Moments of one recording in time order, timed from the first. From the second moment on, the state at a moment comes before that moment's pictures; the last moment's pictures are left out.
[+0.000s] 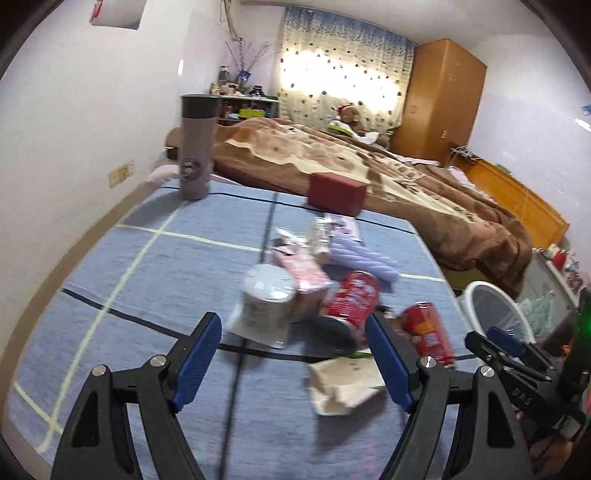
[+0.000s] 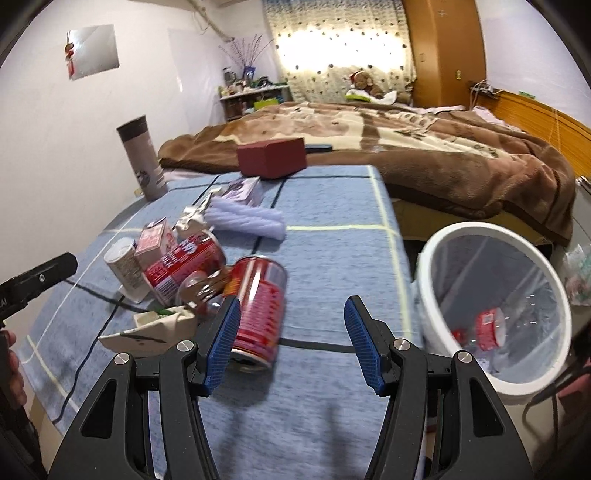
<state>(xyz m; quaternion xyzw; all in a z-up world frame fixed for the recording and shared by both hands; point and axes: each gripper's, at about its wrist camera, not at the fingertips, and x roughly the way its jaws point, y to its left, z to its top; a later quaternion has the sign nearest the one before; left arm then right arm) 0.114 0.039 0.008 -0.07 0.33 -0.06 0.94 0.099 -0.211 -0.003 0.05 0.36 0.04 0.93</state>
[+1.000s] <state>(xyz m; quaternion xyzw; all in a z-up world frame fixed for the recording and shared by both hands) 0.187 0.046 -0.038 -0.03 0.39 -0.07 0.92 0.142 -0.187 -0.029 0.04 0.42 0.03 0.91</state>
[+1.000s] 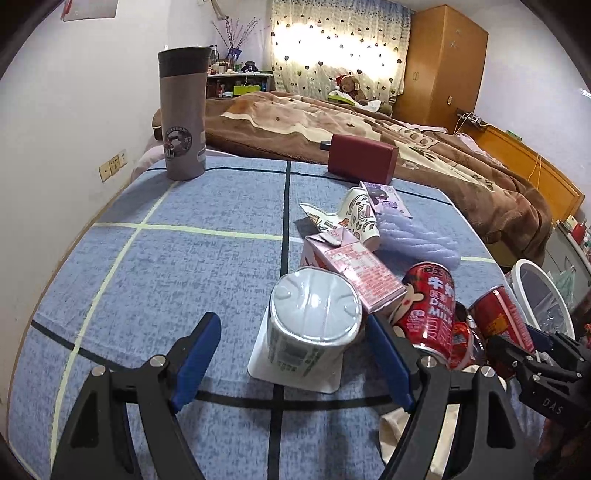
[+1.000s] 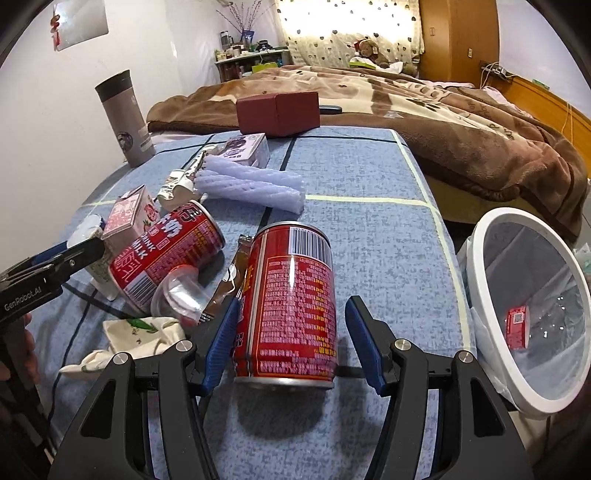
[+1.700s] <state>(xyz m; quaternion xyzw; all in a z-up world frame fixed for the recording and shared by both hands) 0.204 0.044 -0.051 -0.03 0.40 -0.07 0.91 0.151 -0.189 -0.035 0.05 0.43 0.04 0.90</state>
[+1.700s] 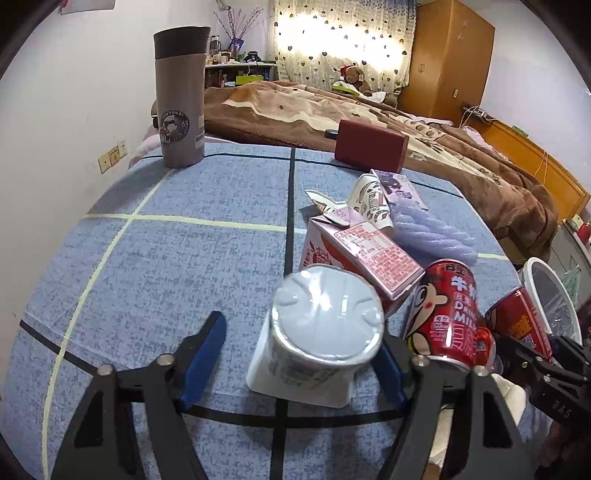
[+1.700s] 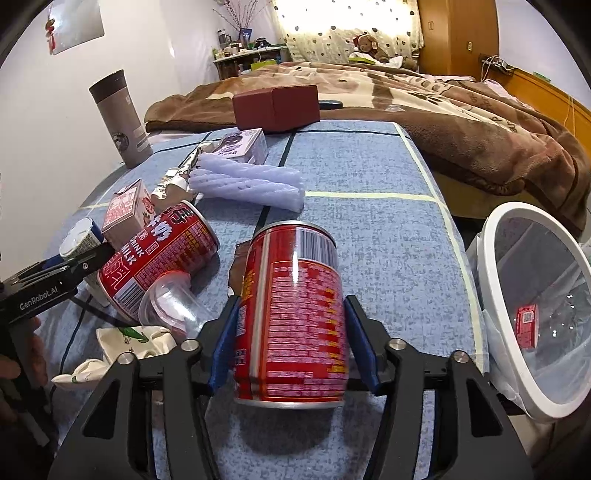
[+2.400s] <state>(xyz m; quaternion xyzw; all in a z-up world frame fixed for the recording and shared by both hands) 0.188 0.049 -0.040 -0.04 0.38 -0.06 0.92 0.145 -0.189 -0.031 0.05 0.41 0.04 0.91</state>
